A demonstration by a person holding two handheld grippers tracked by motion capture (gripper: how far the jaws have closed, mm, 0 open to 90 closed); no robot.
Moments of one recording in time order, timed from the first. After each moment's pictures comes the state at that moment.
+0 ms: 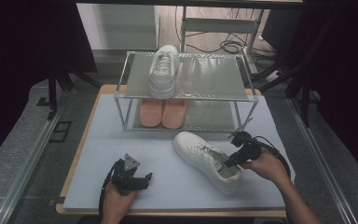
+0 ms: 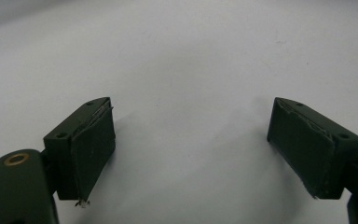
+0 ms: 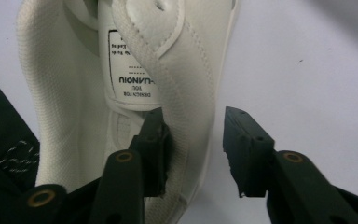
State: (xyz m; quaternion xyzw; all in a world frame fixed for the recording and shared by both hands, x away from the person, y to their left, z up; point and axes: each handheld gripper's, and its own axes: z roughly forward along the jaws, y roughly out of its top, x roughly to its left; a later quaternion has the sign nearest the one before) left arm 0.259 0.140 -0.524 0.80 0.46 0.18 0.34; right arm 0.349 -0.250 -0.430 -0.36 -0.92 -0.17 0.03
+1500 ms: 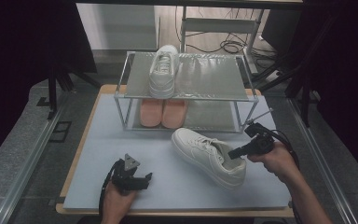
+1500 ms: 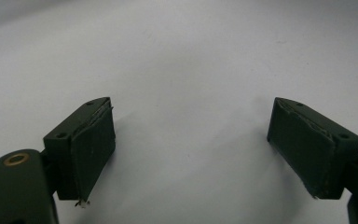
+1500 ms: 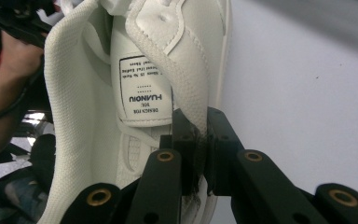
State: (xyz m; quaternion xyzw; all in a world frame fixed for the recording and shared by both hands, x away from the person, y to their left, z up) left arm 0.260 0.140 -0.524 0.81 0.46 0.18 0.34; right arm 0.346 -0.276 -0.389 -0.42 -0.86 -0.28 0.11
